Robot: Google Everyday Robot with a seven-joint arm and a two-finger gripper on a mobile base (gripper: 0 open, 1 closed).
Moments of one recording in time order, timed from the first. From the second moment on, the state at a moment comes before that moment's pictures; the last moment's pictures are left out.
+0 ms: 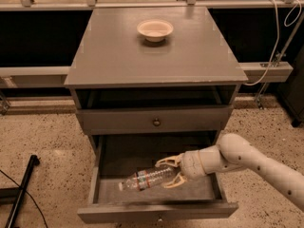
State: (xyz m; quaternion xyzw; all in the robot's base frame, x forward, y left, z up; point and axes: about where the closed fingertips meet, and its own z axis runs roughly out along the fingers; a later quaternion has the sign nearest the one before) arm 0.477 -0.044 0.534 -0.76 0.40 0.25 0.44
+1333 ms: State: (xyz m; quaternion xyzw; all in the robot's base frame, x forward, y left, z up) arm 0.529 -0.097 0.819 -0.77 0.39 0.17 0.47
